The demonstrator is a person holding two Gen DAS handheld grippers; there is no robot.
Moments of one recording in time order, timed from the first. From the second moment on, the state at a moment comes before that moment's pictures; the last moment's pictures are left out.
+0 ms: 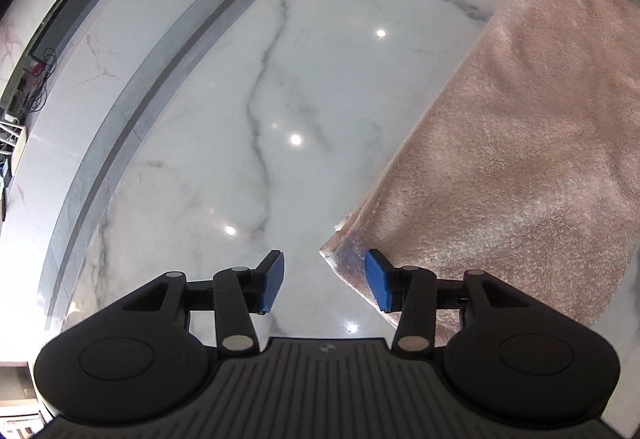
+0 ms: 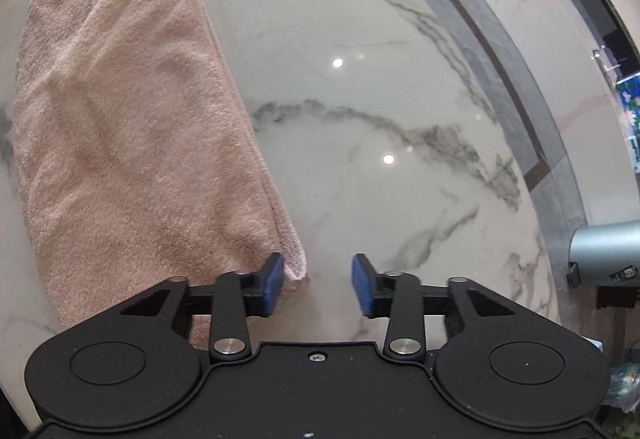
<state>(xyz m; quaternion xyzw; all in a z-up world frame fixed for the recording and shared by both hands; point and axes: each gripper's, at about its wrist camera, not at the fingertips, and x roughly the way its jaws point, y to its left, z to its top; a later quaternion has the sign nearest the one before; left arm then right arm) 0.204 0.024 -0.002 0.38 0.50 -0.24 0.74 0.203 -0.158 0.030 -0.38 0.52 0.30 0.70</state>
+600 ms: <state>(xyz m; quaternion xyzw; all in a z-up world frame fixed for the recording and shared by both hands) 0.139 0.030 0.016 0.13 0.48 -0.18 0.85 0.149 -0.161 0.045 -0.14 0.53 0.15 0.82</state>
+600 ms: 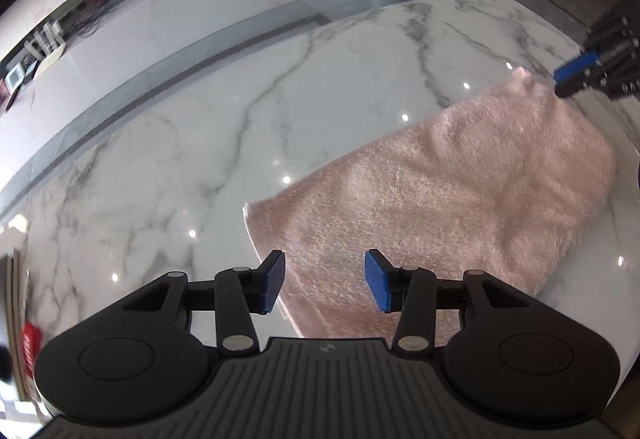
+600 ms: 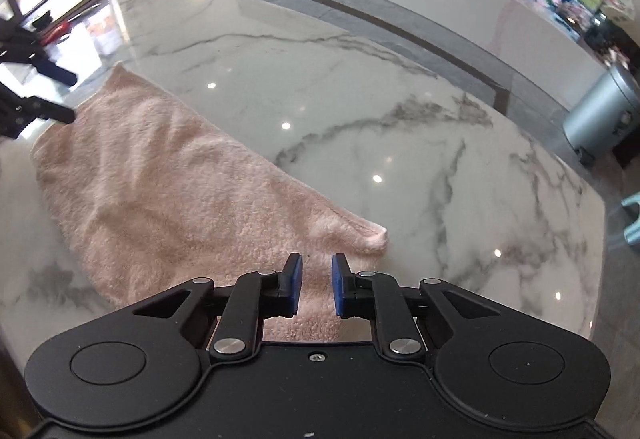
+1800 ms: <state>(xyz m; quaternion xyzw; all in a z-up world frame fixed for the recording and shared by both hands) -0.008 -0.031 -0.012 0.01 0.45 -0.05 0.89 -0.046 -0.088 0.025 0.03 0.44 0.02 0.90</state>
